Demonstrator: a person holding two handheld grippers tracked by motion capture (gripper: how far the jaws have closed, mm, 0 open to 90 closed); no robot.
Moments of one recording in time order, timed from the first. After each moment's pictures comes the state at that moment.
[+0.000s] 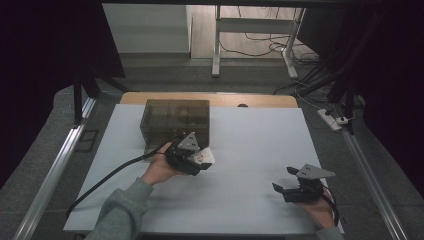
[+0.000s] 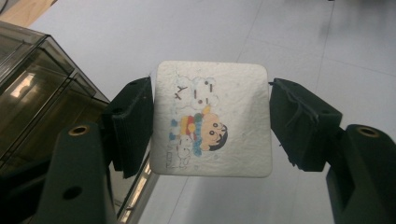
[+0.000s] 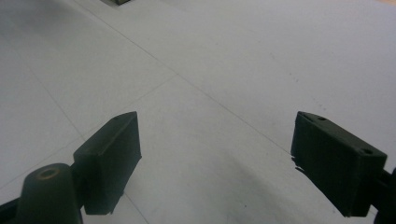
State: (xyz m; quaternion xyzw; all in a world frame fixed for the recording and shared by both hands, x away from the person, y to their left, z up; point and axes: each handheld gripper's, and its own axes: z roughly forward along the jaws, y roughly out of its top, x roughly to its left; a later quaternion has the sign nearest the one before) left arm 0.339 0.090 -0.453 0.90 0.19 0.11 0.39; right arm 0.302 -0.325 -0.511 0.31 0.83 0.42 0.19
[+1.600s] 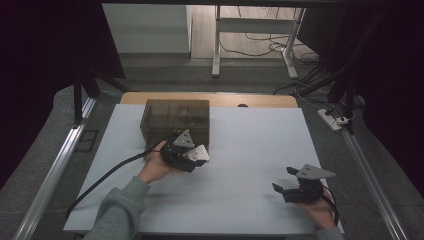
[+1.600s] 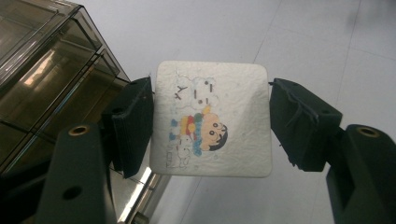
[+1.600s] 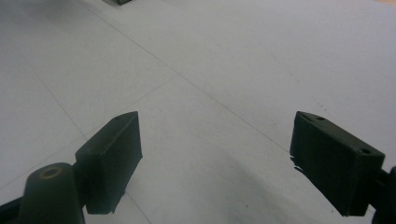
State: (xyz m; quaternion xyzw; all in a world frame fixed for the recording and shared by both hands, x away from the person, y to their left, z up) left arm 0.347 0.103 -0.459 0.89 0.21 0.12 0.37; right arm 0.301 -0.325 -0.510 0.31 0.83 0.42 0.19
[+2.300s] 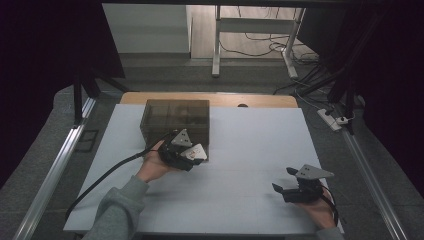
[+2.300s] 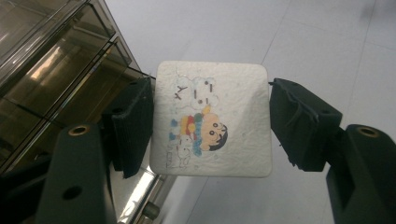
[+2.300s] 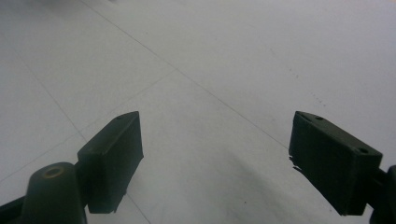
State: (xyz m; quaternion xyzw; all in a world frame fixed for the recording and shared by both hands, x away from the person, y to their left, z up) left arm 0.351 0.110 -0.462 0.89 0.23 0.13 0.37; right arm 0.301 -0.324 -0.511 0.31 0.83 0.41 0.20
